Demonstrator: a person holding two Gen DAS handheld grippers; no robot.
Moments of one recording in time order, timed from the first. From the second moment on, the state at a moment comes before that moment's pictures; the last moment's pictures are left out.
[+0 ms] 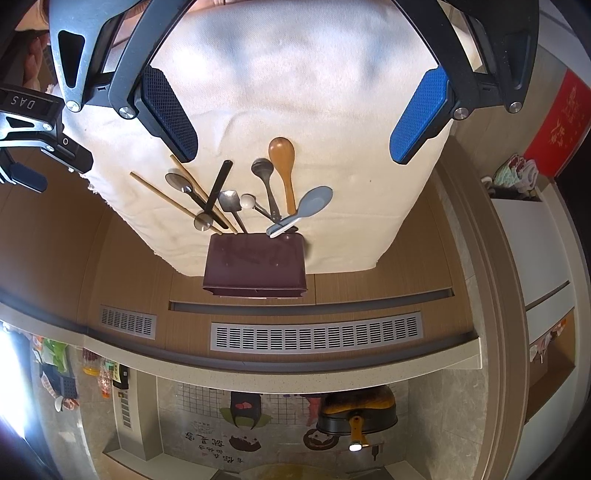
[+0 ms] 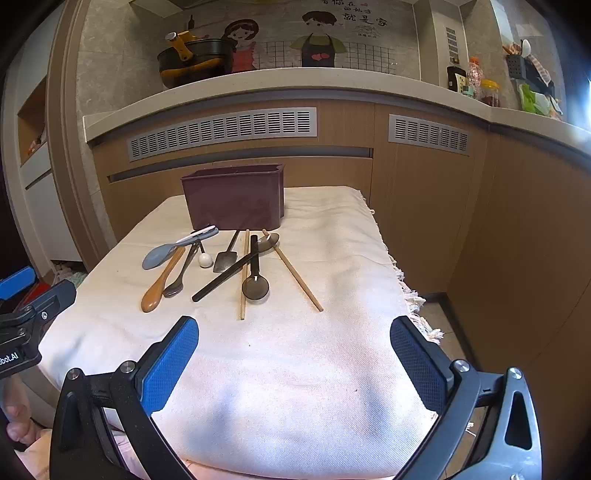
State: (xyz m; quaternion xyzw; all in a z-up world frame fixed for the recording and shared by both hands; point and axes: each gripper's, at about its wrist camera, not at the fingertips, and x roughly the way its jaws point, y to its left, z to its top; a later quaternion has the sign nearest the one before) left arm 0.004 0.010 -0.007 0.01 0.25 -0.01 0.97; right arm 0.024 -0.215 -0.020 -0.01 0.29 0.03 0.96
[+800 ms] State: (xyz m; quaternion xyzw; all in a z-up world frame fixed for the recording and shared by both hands) left arm 0.004 0.010 -0.007 0.01 0.25 -0.01 0.97; right arm 0.022 -0.214 -0.016 -0.02 0.28 0.02 0.96
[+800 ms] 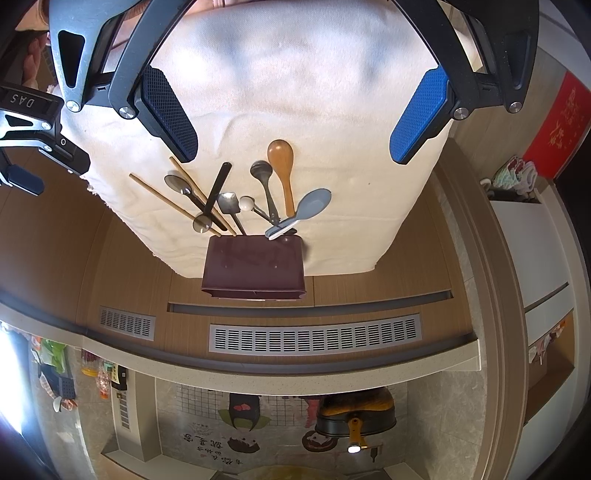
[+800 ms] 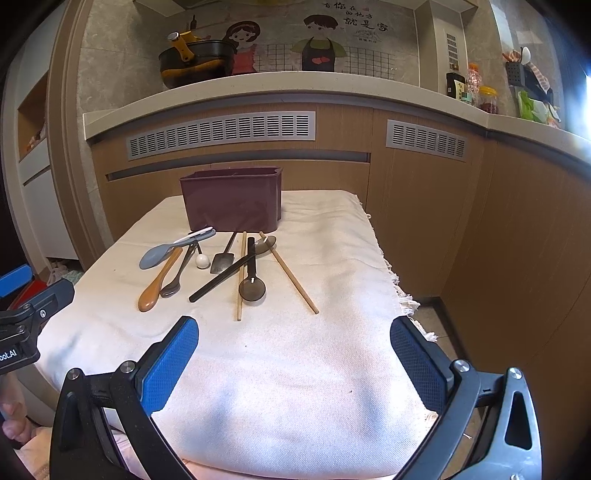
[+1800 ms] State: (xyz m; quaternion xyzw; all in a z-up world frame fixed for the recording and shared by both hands) left arm 0.089 0.028 0.016 0.01 0.25 -0.04 0.97; right arm 0.123 -0.219 0.015 -0.07 0.27 0.03 0.96
